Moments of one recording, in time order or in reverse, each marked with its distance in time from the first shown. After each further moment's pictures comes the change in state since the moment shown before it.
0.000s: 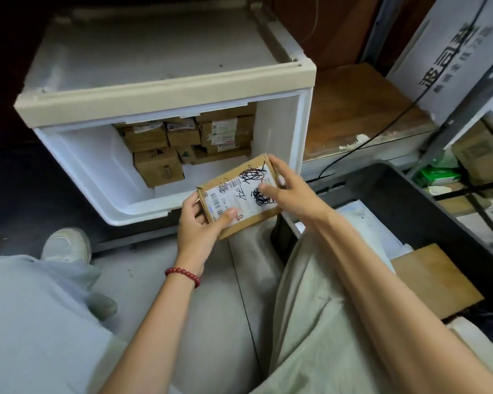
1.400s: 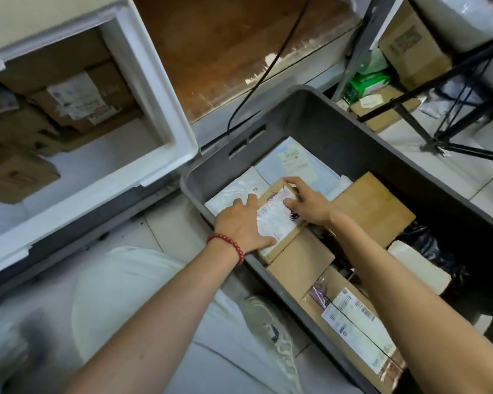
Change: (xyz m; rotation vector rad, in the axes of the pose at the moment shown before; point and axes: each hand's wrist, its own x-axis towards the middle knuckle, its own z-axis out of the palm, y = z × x) left_hand 0.008 -0.066 0.216 1.429 -0.847 0.285; right_hand -0.044 0.203 -0.145 -0.257 0.061 0.653
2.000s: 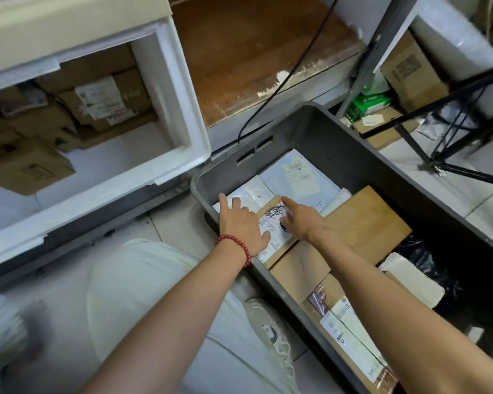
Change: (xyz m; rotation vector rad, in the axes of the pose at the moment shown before) left_hand -0.001 -0.003 0.004 0.500 0.014 0.002; right_hand -0.005 -0.011 0.025 -0.441 0.049 0.082
